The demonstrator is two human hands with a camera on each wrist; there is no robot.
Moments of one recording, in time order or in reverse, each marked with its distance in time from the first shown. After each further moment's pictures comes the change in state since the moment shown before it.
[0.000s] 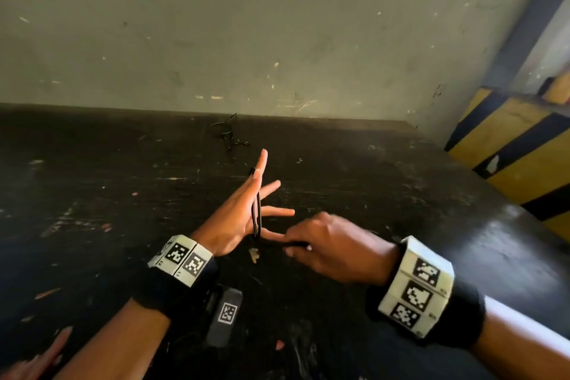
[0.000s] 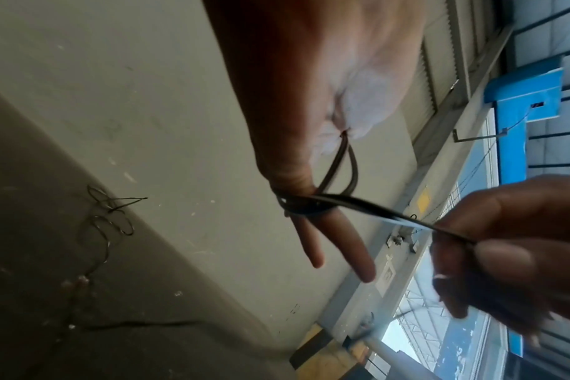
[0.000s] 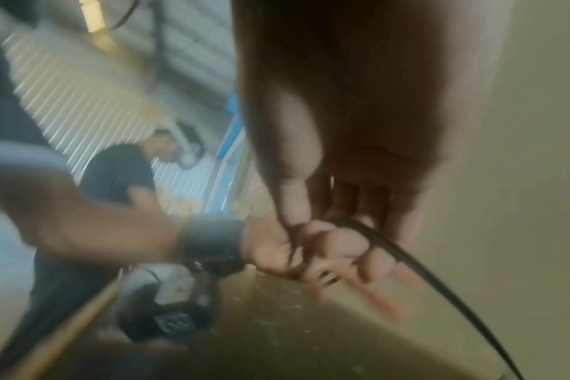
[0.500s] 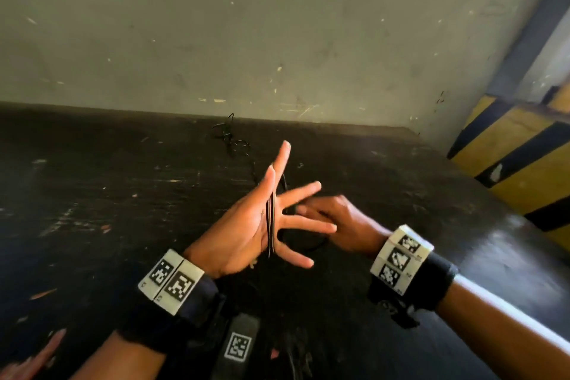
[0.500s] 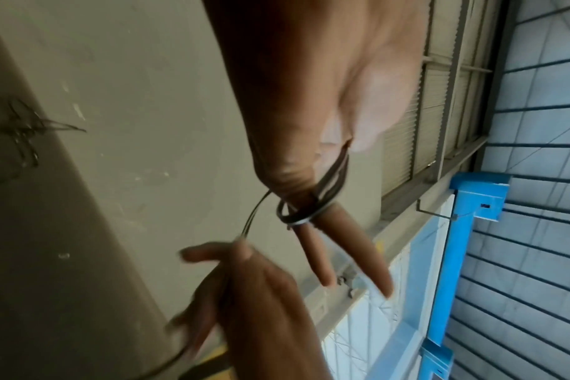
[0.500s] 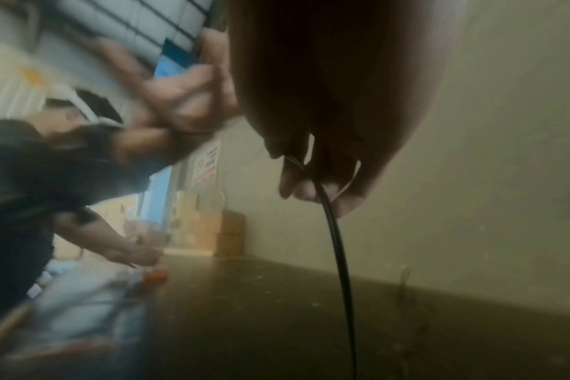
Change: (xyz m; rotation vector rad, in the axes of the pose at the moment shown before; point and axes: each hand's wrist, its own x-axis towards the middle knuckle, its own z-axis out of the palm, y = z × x) left_hand -0.024 0.030 0.040 -0.298 -0.294 0.028; right_hand 0.016 0.073 0.007 0.276 0.289 -0.041
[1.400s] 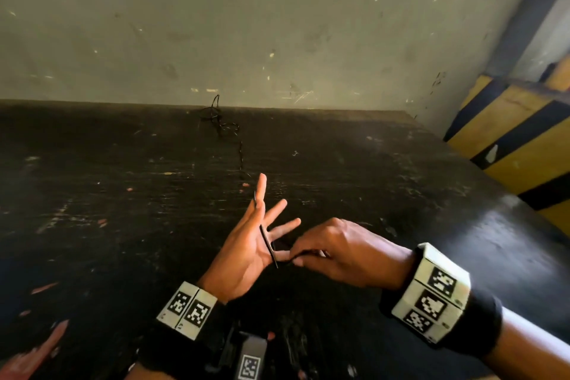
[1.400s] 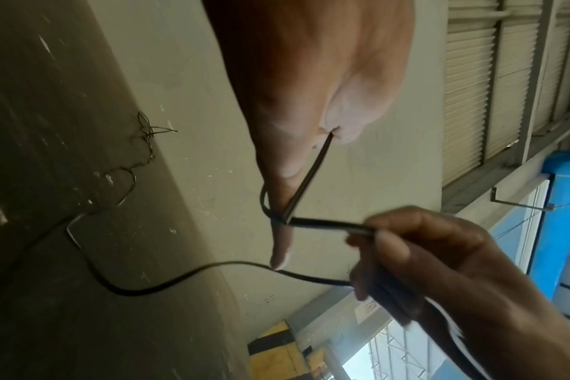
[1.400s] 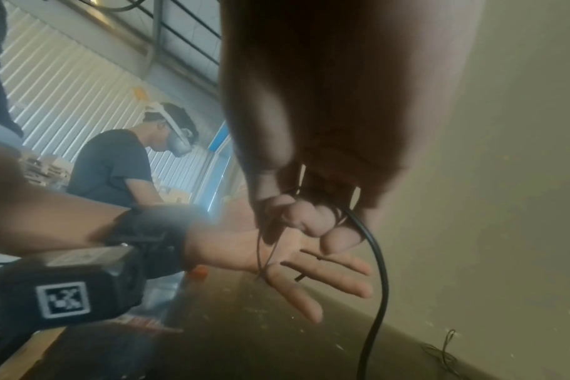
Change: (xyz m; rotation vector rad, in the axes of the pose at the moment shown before) left_hand 0.000 -0.061 -0.013 -0.075 0.346 0.029; right_hand -0.045 -0.051 -0.006 -0.185 -0.251 -0.073
